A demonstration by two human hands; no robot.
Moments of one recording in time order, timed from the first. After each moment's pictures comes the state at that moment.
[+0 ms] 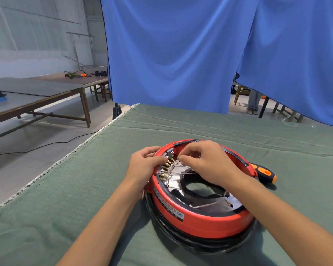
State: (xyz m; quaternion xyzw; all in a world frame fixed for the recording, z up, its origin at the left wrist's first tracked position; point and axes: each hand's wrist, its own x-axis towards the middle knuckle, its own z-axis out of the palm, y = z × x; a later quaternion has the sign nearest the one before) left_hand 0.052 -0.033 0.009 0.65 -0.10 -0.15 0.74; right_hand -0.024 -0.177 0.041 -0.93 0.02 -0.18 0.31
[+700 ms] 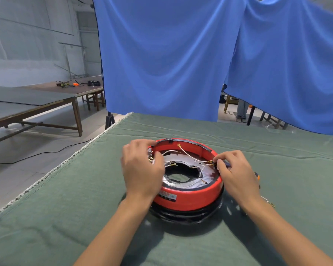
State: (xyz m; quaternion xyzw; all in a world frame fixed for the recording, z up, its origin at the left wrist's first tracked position) left_hand 0.022 -0.036 0.015 0.79 -0.22 0.27 0.51; right_hand -0.074 -0.223 0.004 -0.87 0.24 -0.36 0.25
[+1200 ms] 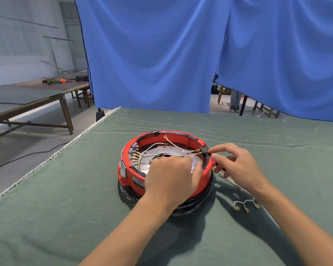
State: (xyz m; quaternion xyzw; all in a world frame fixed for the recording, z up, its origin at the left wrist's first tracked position) left_hand -0.020 -0.092 0.019 0.82 -0.43 0.33 0.21; right_hand -0.088 -0.266 0.011 -0.83 0.14 -0.29 0.46
